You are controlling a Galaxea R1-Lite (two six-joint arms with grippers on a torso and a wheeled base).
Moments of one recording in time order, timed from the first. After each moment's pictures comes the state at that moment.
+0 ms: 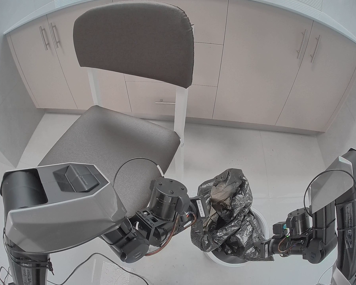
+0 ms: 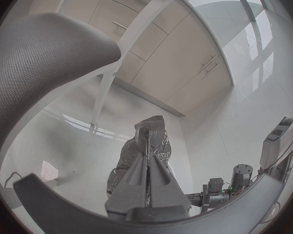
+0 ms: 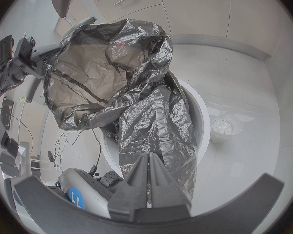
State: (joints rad) left arm -0.80 2.28 -0.86 -1.04 0.12 -0.65; right arm 0.29 2.46 -0.09 -1.55 0.19 0.11
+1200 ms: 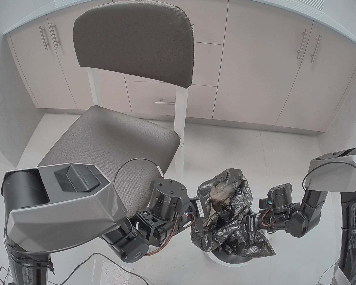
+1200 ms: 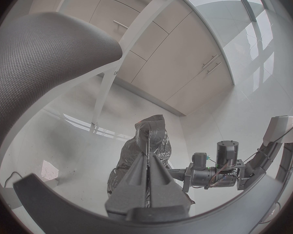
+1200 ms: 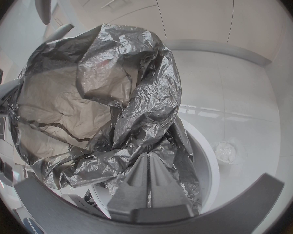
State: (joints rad) left arm -0.80 2.29 -0.86 -1.04 0.12 -0.65; right arm 0.29 2.39 -0.57 -1.04 0.13 0.16
